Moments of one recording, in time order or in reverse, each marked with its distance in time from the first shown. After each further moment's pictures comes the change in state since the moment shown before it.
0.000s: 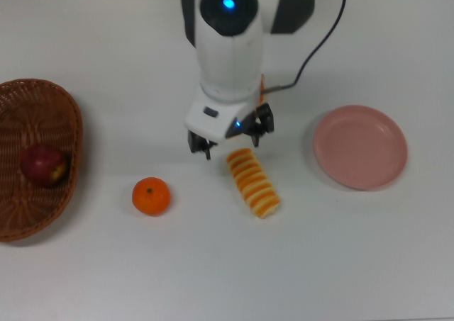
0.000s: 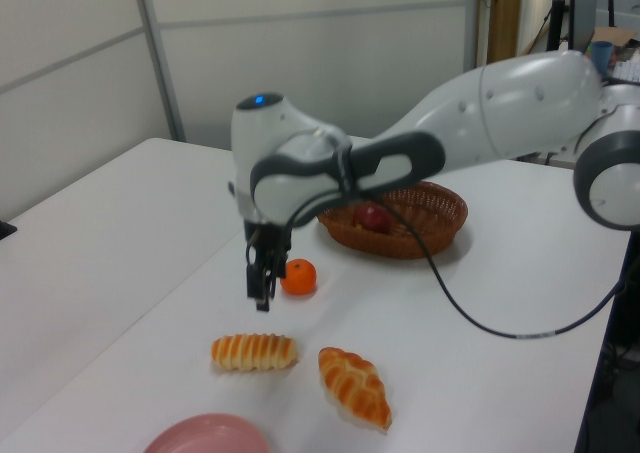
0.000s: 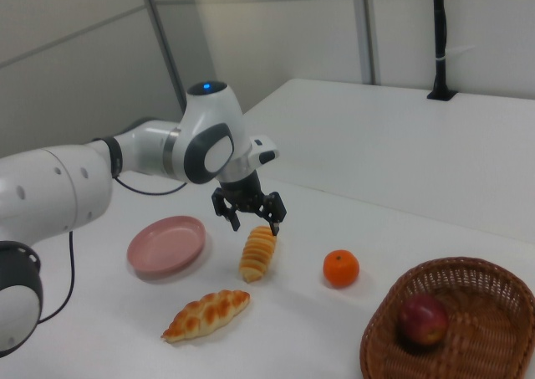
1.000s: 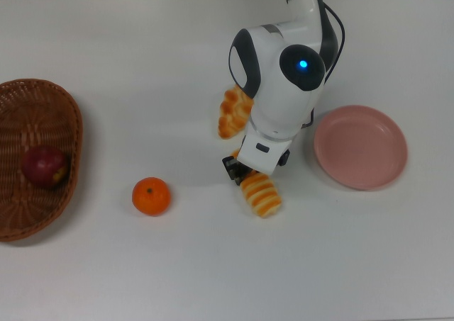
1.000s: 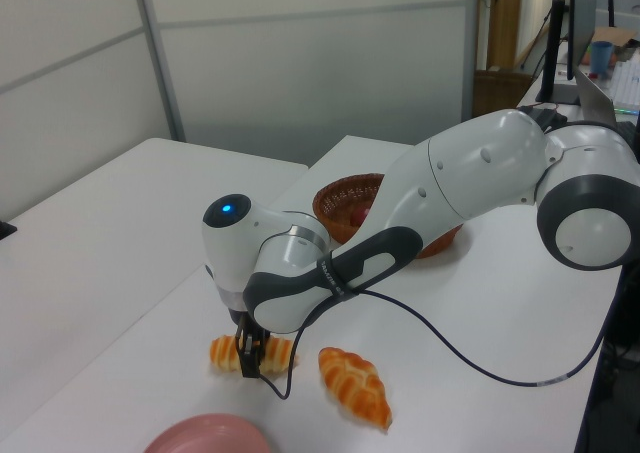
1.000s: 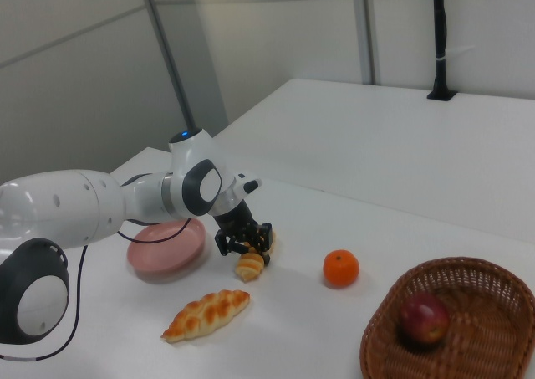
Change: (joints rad) arm 0.105 0.144 -0.002 -0.025 -0.249 0.146 0.151
